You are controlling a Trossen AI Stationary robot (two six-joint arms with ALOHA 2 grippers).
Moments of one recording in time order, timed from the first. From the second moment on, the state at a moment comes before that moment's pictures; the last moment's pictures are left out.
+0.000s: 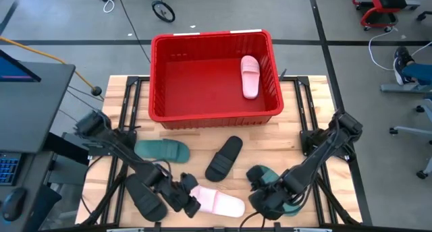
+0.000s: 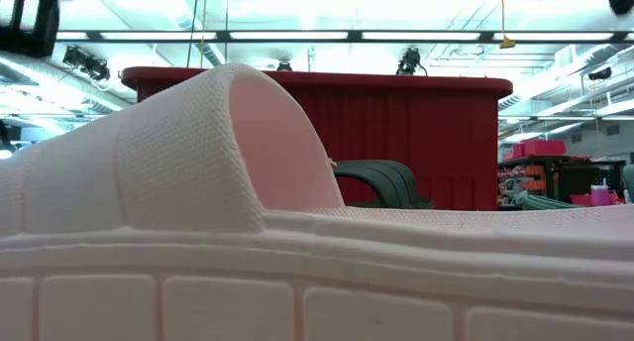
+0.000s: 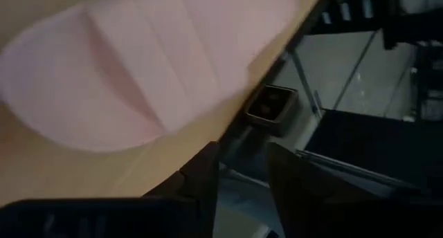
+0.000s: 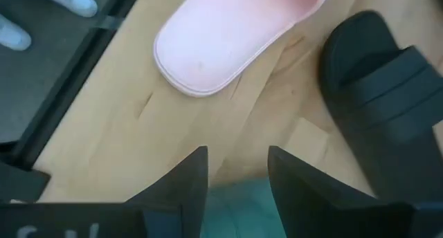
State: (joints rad) left arm -0.68 1.73 1.13 -0.17 -0.11 -1.54; right arm 0.74 1.76 1.40 -0.86 0.23 0.19
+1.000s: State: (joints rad) left arm -0.62 1.86 1.13 -0.10 -0.16 -1.61; right arm 0.72 1.71 1.40 -0.75 0.28 0.24
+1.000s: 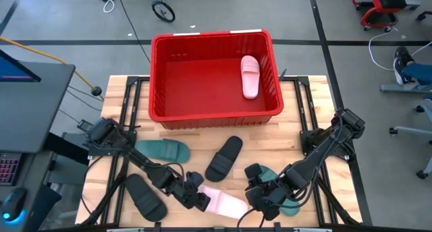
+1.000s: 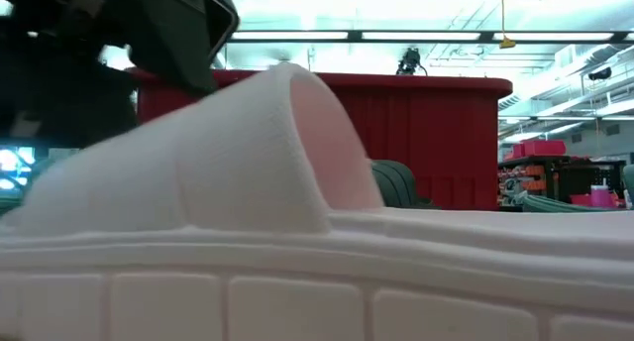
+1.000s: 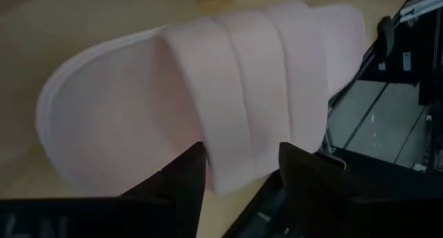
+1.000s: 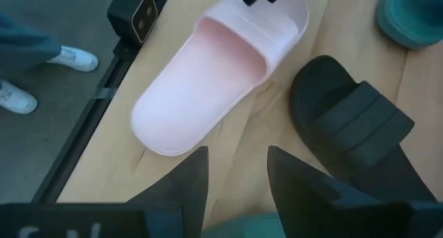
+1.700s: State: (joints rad) left arm -0.52 1.80 1.13 0.01 -0.05 -1.42; right arm 0.80 1.71 1.40 -0.75 0.29 0.16
